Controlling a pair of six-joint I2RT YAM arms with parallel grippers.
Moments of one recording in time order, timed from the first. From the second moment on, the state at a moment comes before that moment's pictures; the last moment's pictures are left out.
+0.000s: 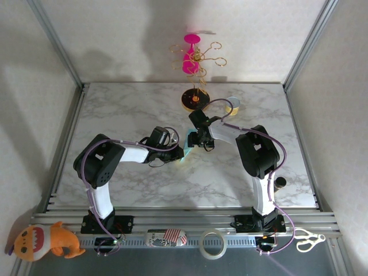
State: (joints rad) left arm -0.55 1.87 0.84 0.17 0.49 -0.80; right arm 0.61 2.06 1.36 -0.61 0.02 0.51
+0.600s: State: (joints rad) left arm -0.57 1.70 0.85 0.03 0.37 -0.76; right arm 0.61 2.06 1.36 -0.61 0.02 0.51
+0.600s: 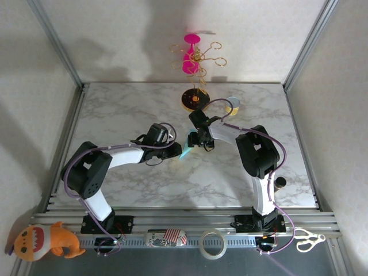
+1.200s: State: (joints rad) left arm -0.60 1.81 0.89 0.14 0.38 -0.79; right arm 0.61 2.06 1.37 -0.61 0.02 0.51
